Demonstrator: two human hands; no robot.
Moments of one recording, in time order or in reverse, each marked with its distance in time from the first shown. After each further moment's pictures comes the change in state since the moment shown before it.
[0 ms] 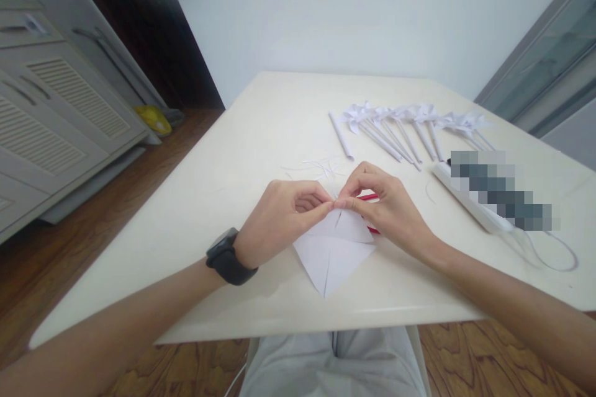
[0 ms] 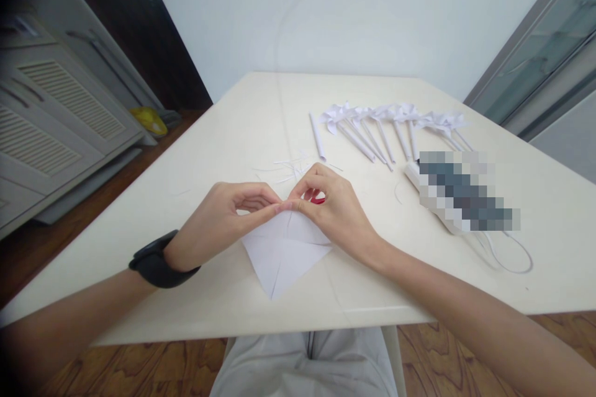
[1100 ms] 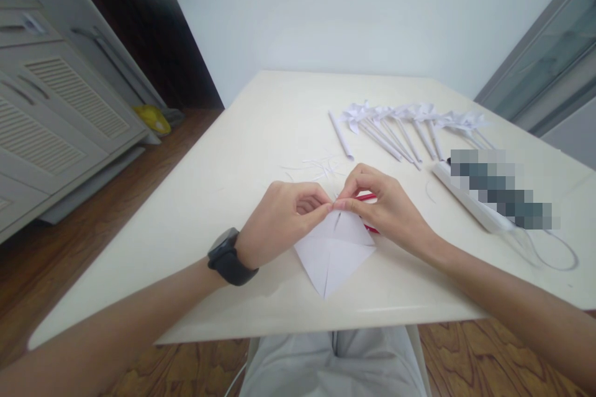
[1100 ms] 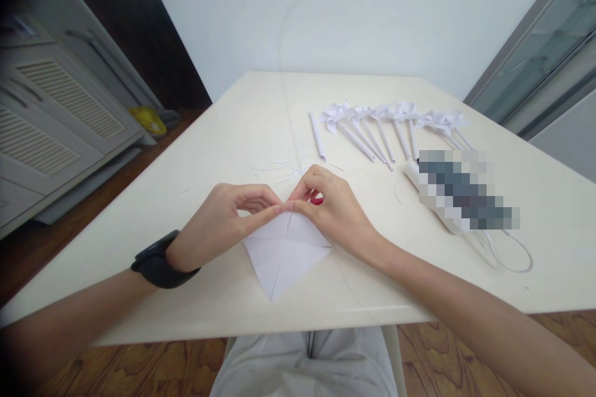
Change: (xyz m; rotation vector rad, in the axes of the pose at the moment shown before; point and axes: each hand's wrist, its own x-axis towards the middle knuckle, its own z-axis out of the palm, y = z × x) left_hand 0.000 -0.002 0.001 0.027 -0.026 0.004; right_hand 0.001 -0.001 0.000 -0.002 -0.049 0.044
